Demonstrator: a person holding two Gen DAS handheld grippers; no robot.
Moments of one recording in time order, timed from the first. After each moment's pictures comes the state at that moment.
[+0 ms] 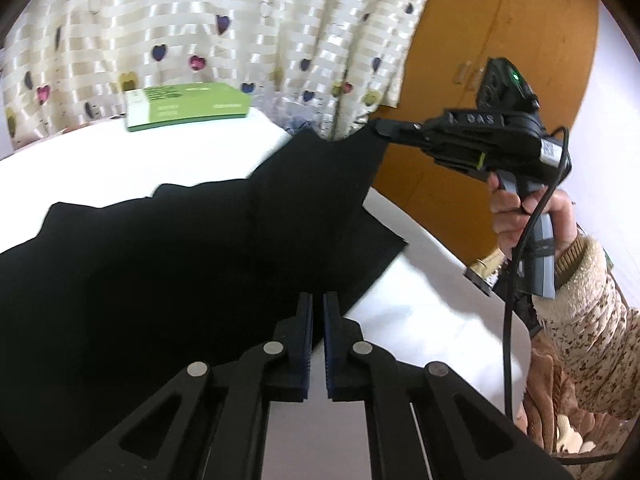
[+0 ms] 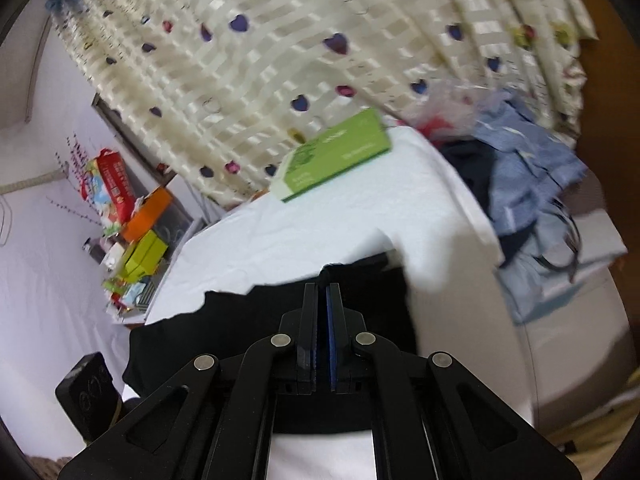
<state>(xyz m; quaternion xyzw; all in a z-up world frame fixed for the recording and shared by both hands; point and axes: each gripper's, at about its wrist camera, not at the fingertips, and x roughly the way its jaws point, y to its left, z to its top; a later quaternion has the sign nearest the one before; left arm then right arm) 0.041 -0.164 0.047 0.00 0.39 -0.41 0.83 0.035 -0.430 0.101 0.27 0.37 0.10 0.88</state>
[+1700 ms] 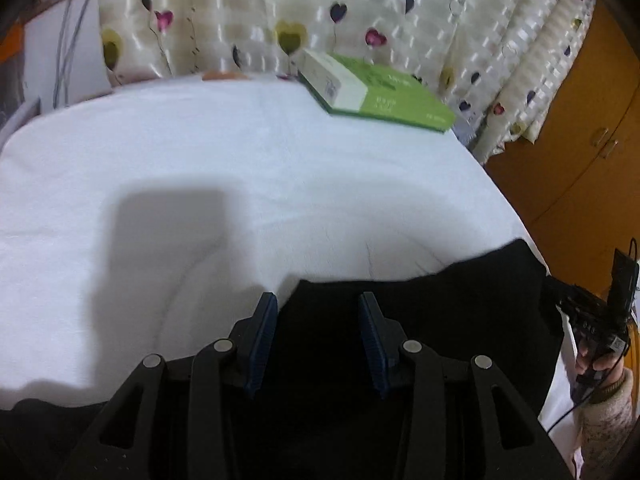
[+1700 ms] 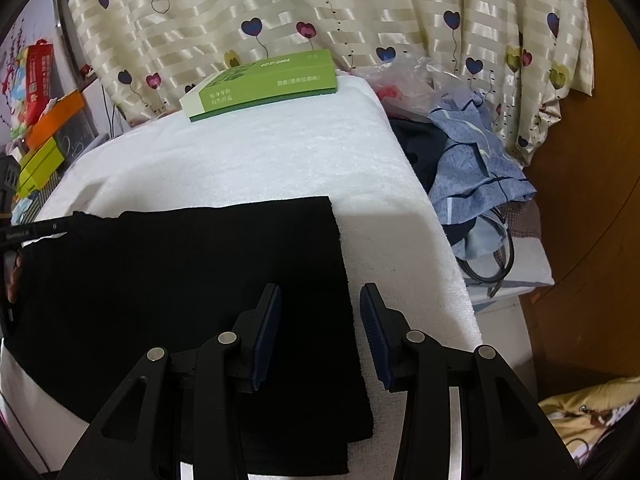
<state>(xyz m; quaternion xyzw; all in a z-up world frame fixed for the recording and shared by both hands) 0.230 -0.053 0.015 -0.03 0.49 -0.24 0.84 0.087 -0.391 0.046 0.06 0.44 0.00 0.89</state>
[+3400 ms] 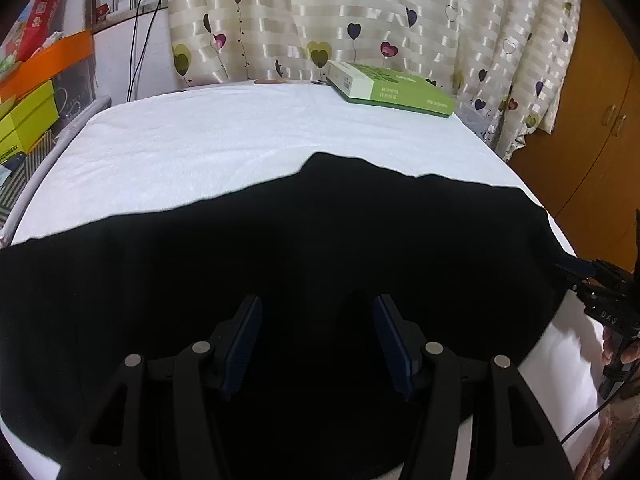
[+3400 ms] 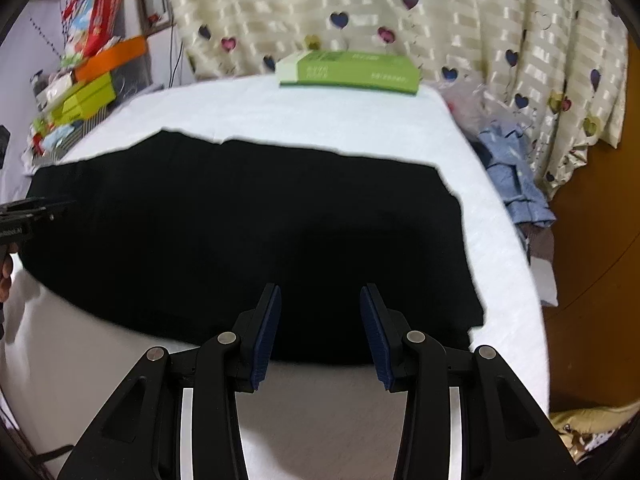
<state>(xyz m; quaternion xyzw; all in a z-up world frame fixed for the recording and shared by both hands) 0.101 -0.033 0.027 -0.01 0.45 -0.15 0.88 0.023 -0.312 0.049 -0.02 0.44 0.06 0.90</state>
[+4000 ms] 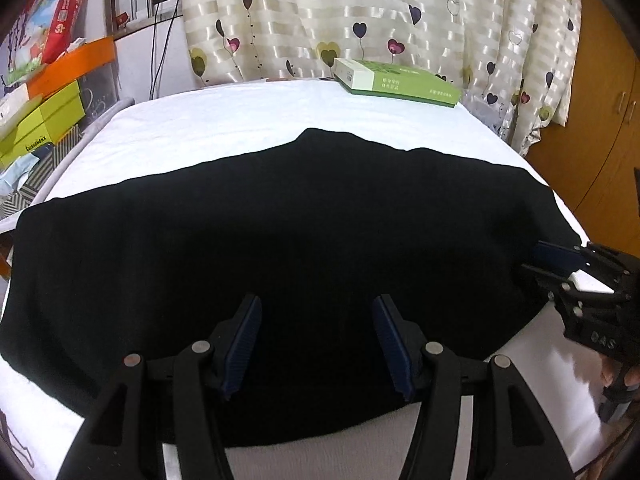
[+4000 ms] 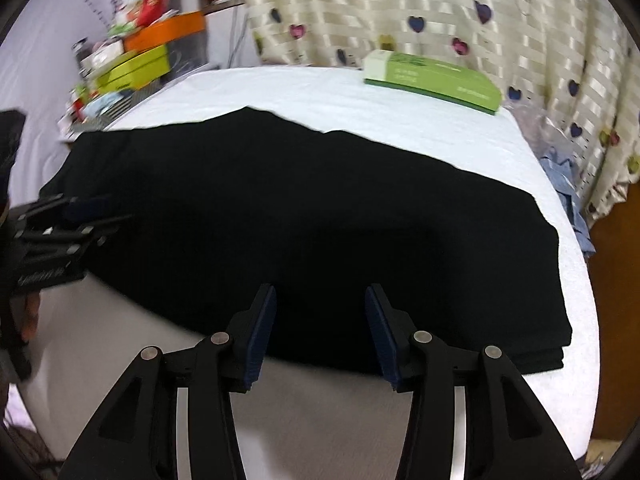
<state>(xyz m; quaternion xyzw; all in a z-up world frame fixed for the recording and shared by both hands) 0.060 -0.058 0.018 0.01 0.43 -0.10 0.90 0.018 -0.239 0.047 -0.06 0.45 0.15 0.88</state>
